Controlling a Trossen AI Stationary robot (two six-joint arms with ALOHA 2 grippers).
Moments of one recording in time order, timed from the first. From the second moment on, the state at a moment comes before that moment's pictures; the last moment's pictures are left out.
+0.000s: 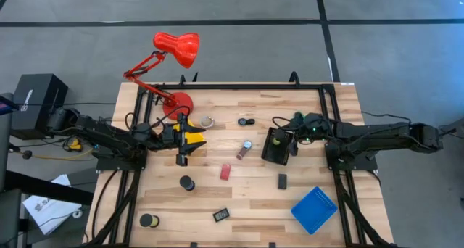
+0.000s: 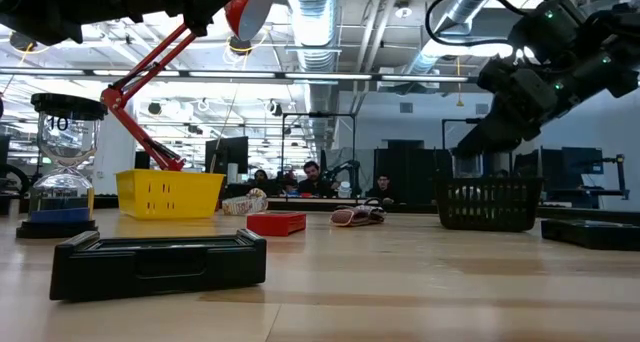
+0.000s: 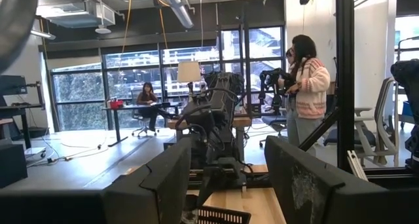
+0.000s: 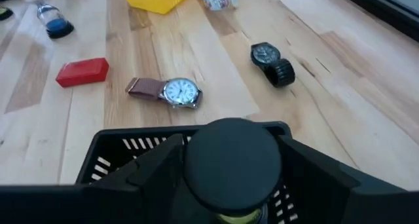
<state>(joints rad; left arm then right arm) -0.12 1.04 0.31 1.01 -0.18 0.11 -0.26 0.87 0.24 0.09 -0.03 0.11</state>
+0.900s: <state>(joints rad) -0.12 1.04 0.31 1.01 -0.18 0.11 -0.28 0.87 0.47 -0.19 -0.03 -0.01</state>
